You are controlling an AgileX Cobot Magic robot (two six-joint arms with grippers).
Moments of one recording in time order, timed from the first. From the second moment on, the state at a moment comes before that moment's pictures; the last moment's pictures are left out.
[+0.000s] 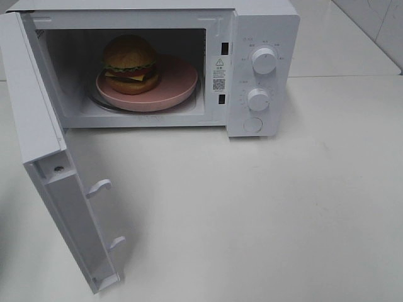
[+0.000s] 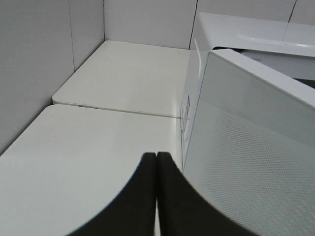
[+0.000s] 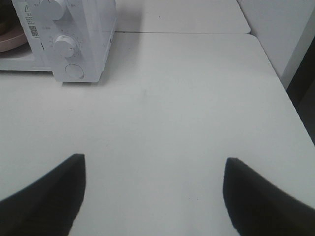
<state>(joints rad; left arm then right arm) 0.01 0.79 -0.18 -0.08 -0.35 -0.02 0.03 0.00 -0.50 -0.06 0.97 0.05</state>
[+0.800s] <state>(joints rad) -0.10 1.29 -0.23 0.35 -0.72 -0.20 0.03 0.00 -0.50 -0.06 0.97 0.05</state>
